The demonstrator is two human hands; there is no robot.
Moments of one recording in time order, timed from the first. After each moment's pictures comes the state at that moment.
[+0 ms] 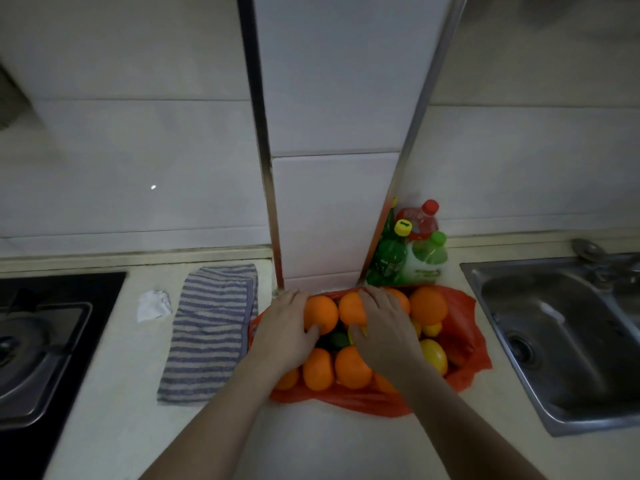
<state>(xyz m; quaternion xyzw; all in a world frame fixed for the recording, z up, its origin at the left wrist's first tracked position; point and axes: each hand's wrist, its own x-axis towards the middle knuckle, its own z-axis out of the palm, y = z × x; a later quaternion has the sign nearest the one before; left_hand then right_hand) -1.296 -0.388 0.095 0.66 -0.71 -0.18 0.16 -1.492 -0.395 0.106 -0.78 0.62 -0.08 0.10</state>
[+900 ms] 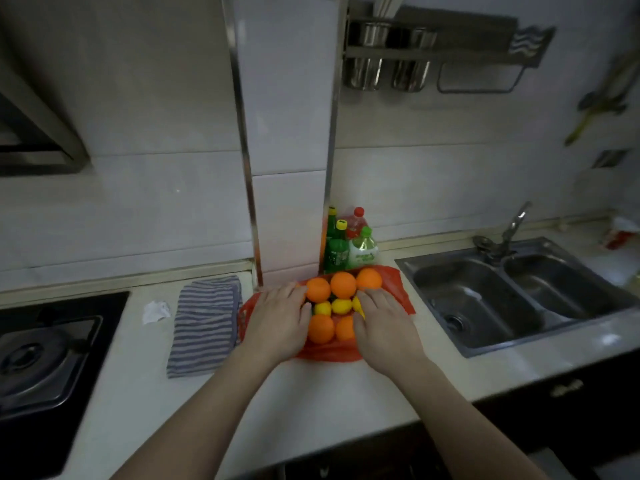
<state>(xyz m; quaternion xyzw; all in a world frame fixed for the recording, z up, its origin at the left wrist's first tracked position) -1.327 -0.229 0.198 0.58 -0.80 -0.03 0.17 -1.528 -0.194 0.198 -0.74 0.65 -0.18 -0.01</state>
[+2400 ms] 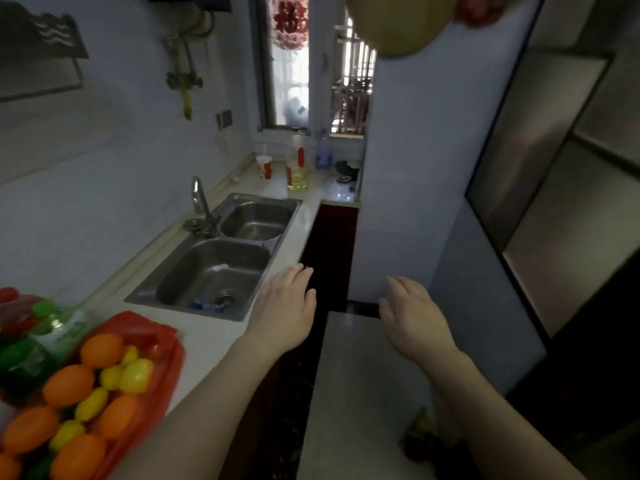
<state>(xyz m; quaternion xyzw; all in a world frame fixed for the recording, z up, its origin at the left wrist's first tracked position) -1.626 -0.111 0.232 0.05 -0.97 -0.15 0.17 -1.688 0.110 0.236 -0.23 0.95 -0.20 -0.07</state>
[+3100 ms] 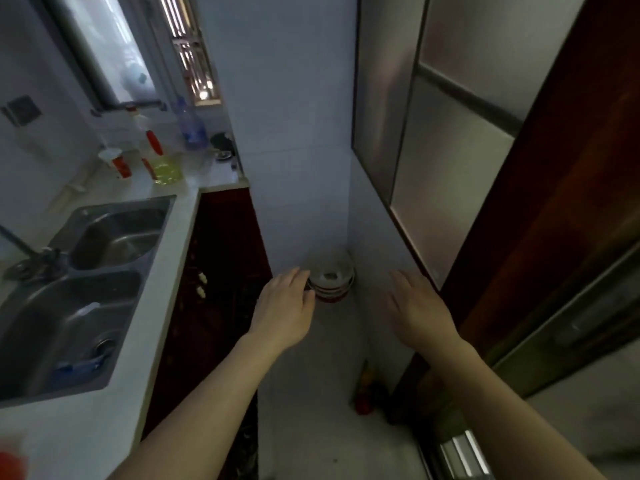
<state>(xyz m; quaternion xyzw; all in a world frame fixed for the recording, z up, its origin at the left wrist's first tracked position) -1.809 0.076 0.164 -0.09 -0.98 -0.17 0.03 -1.793 0.317 0.177 -0.05 0.98 -0.20 -0.07</state>
